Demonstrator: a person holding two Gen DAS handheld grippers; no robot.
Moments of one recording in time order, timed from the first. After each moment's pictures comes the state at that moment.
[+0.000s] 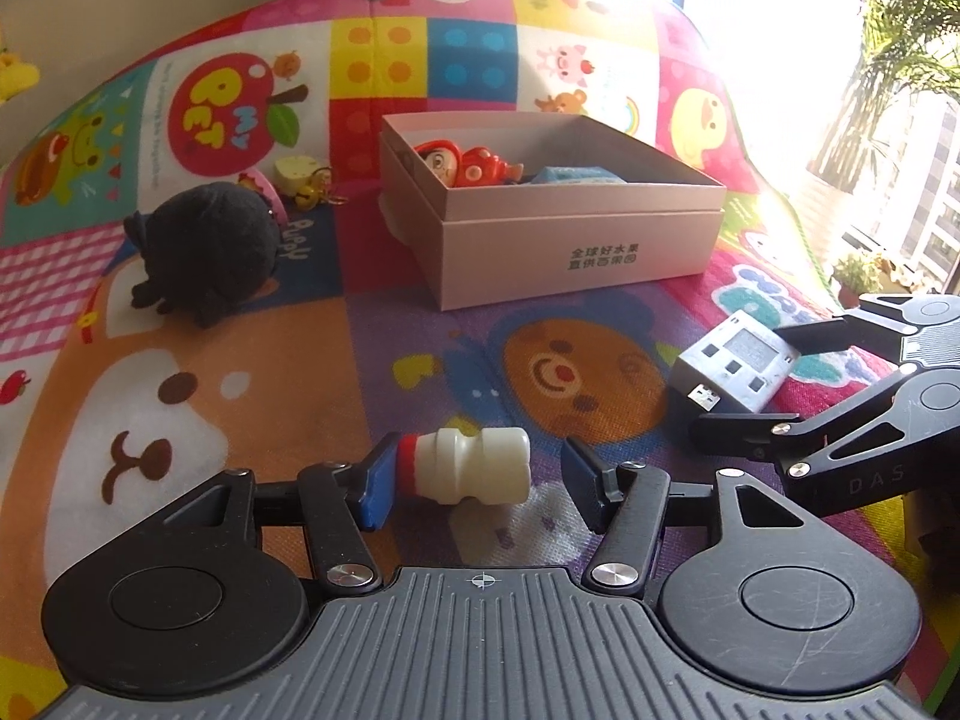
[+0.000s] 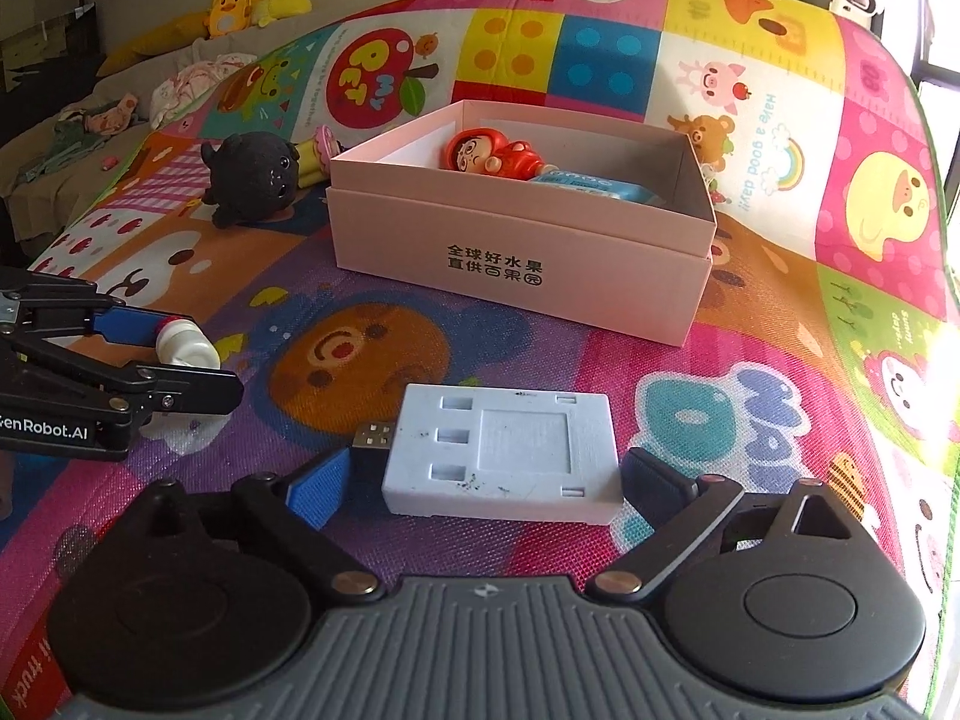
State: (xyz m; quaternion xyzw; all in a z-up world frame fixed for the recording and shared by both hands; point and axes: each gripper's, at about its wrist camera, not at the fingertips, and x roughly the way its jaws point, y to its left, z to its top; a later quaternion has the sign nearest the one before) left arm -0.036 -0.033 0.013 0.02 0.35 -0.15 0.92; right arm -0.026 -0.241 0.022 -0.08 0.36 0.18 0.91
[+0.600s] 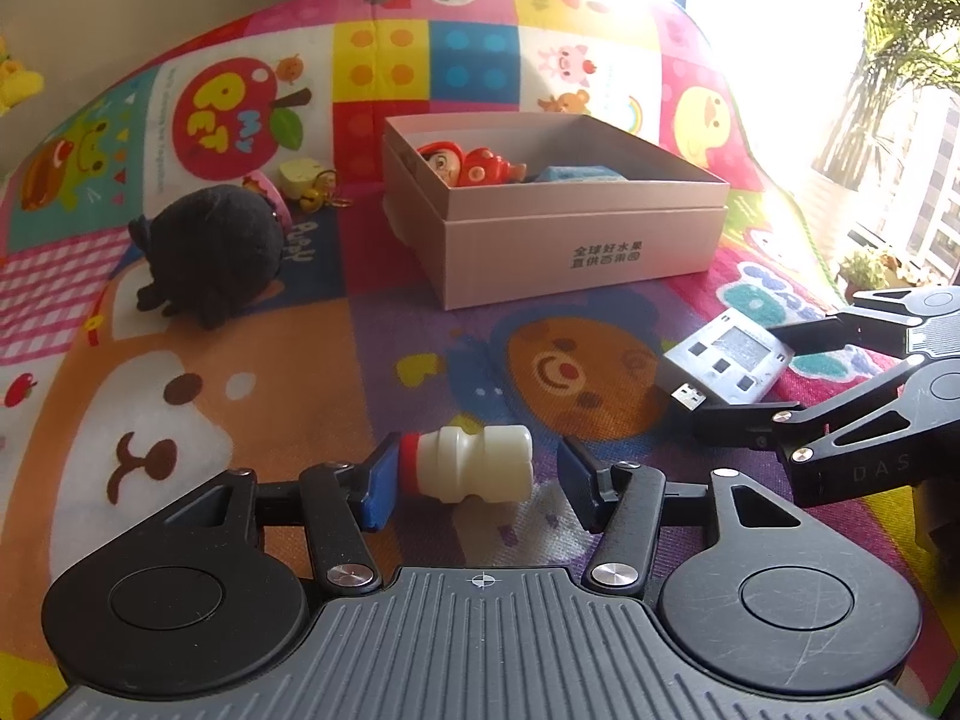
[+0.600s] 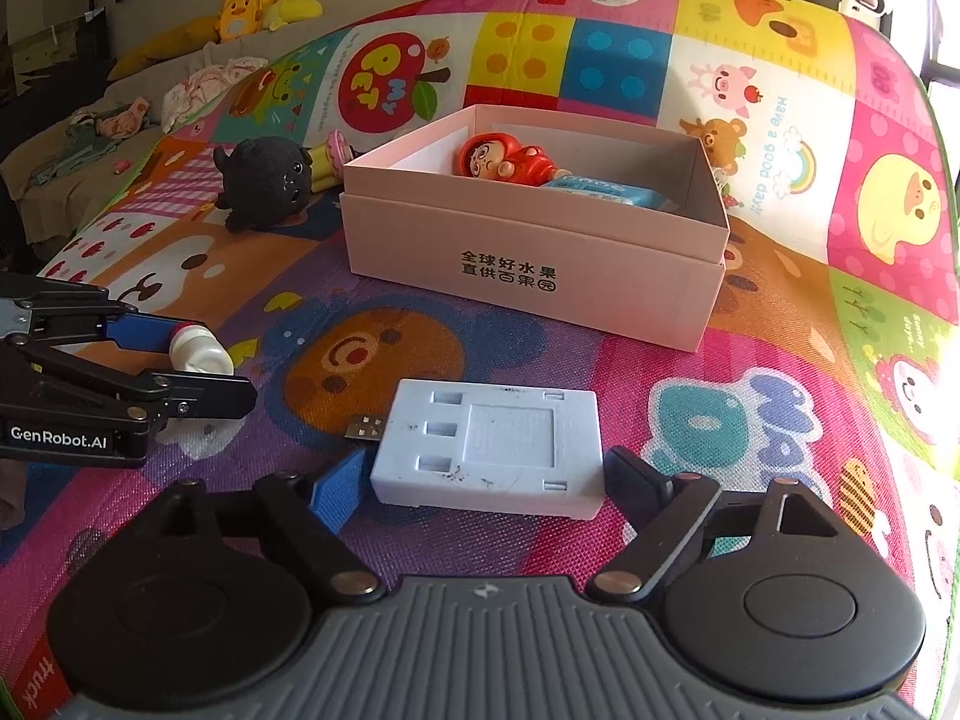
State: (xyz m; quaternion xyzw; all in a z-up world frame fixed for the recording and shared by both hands) left arm -0.037 -0.035 0.014 0.03 0.35 -0.14 0.93; right arm -0.025 -0.239 0.023 -0.07 0.35 0.19 0.91
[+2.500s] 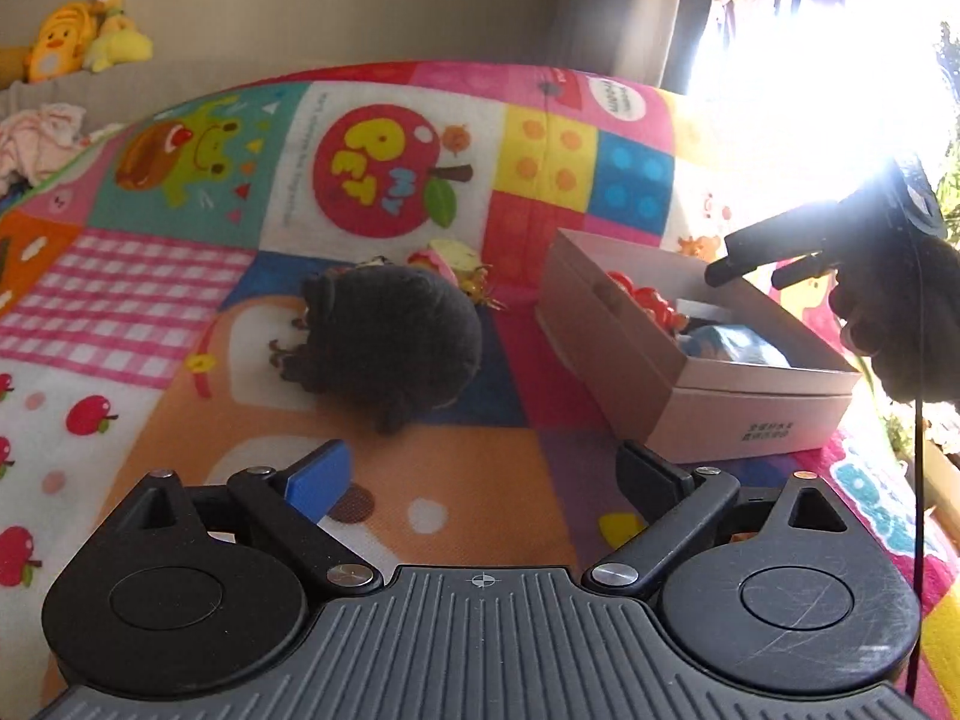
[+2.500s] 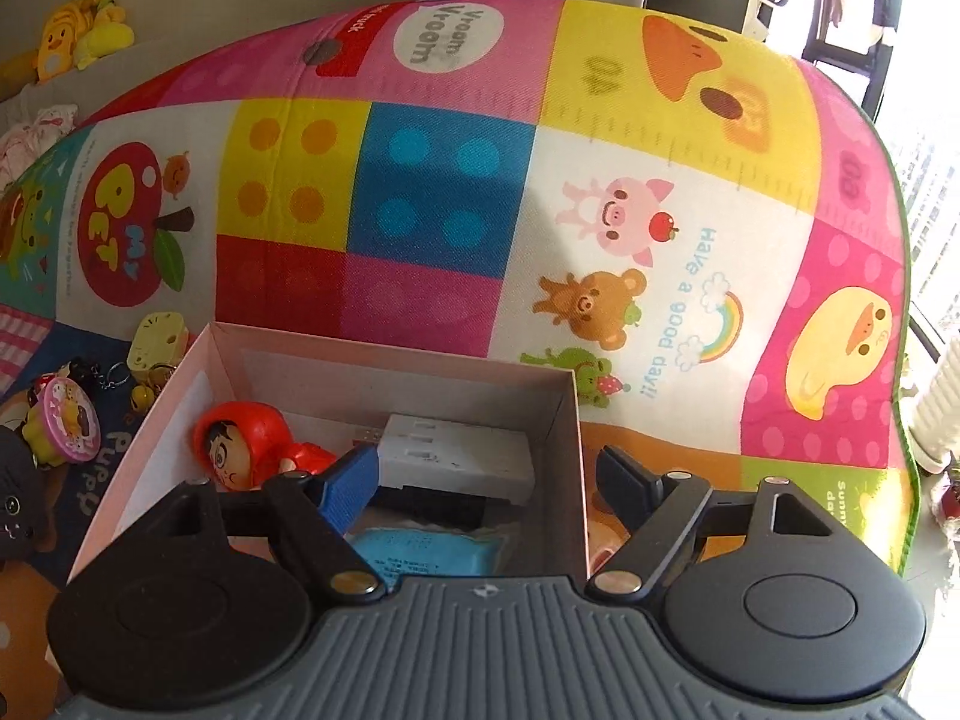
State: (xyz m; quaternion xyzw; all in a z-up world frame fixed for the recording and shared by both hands) left arm 0.009 0.051 0.018 -0.09 0.27 -0.10 0.95; right arm 0.188 -0.228 0.094 -0.08 0.36 0.03 0.93
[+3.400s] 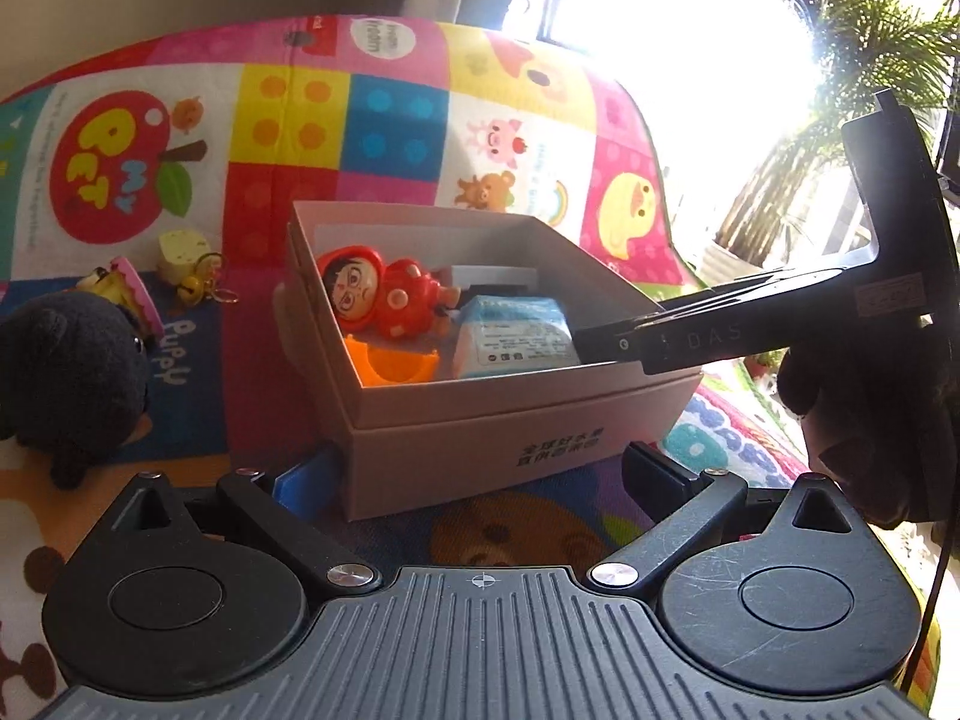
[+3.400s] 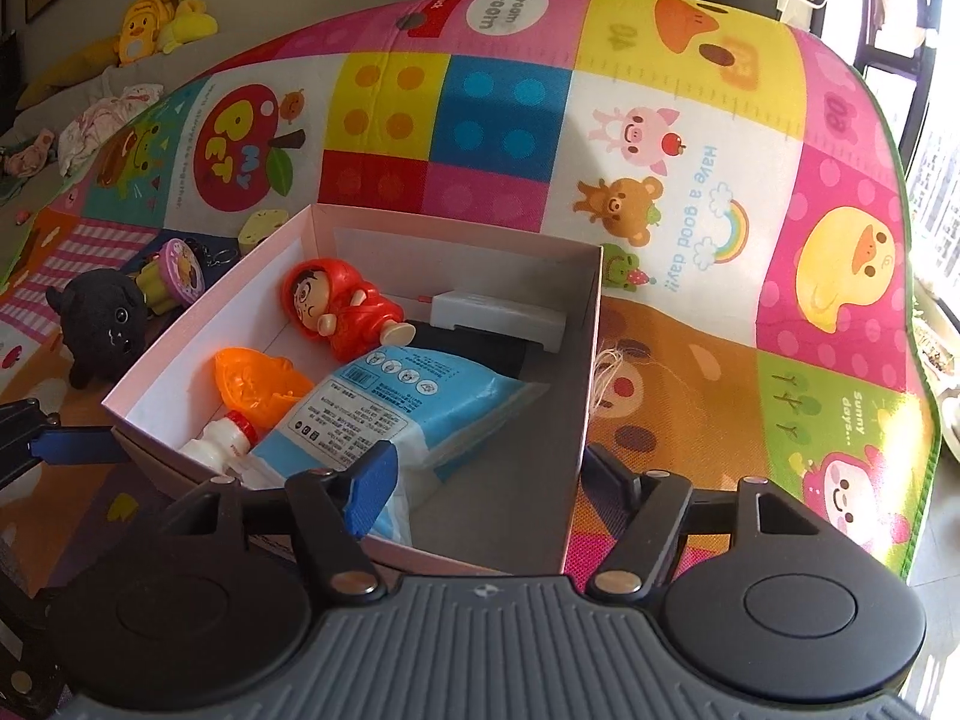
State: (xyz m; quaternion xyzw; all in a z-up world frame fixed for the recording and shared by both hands) left arm 0.034 -0.038 0.020 -0.05 0.30 -0.26 0.92; right arm 0.086 -0.250 0.076 -0.07 0.37 0.11 0.92
